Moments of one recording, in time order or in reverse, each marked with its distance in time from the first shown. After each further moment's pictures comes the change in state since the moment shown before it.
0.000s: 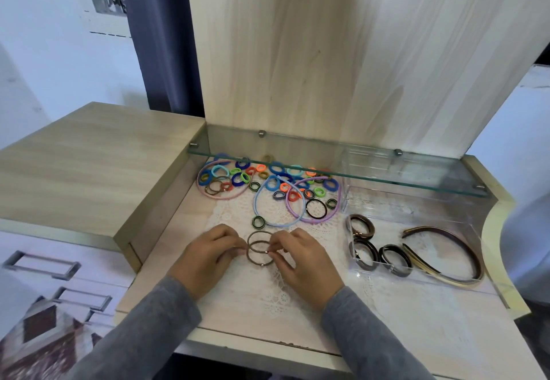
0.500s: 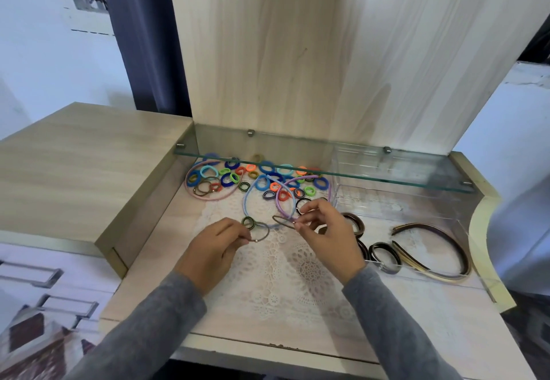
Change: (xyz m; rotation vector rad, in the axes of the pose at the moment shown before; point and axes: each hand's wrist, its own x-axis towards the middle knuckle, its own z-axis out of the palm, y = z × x) left_hand 0.024 0.019 0.018 0.047 0.094 0.060; right_hand 0.015 0.027 -0.046 0.433 0.140 0.566
